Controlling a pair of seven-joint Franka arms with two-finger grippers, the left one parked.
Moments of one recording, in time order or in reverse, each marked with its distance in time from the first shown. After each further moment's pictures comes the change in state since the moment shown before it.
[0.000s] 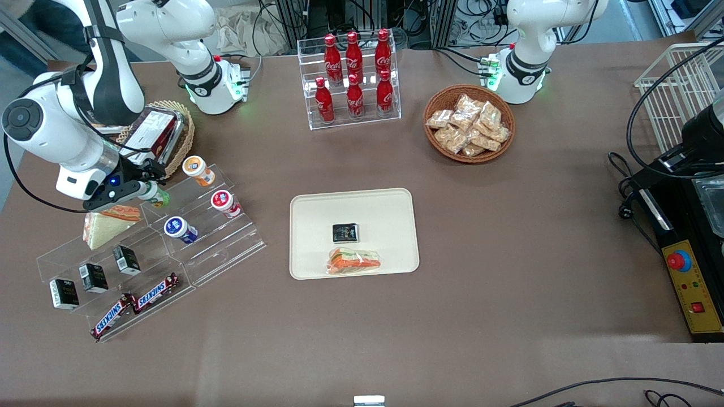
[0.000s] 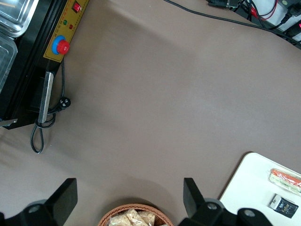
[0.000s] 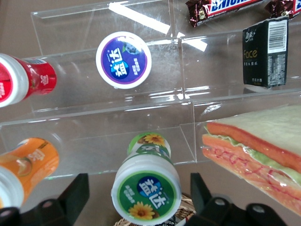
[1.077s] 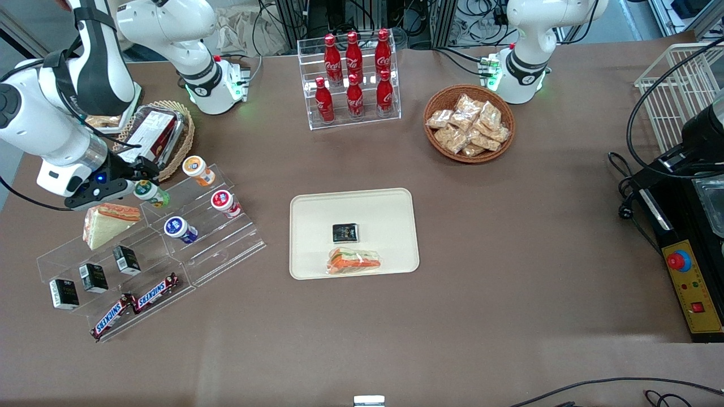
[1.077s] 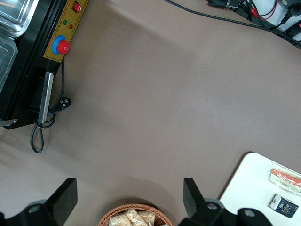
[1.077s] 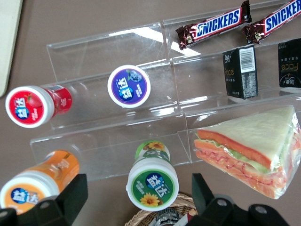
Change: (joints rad) arm 0.000 -0.028 0.025 0.084 0.011 -0.076 0.065
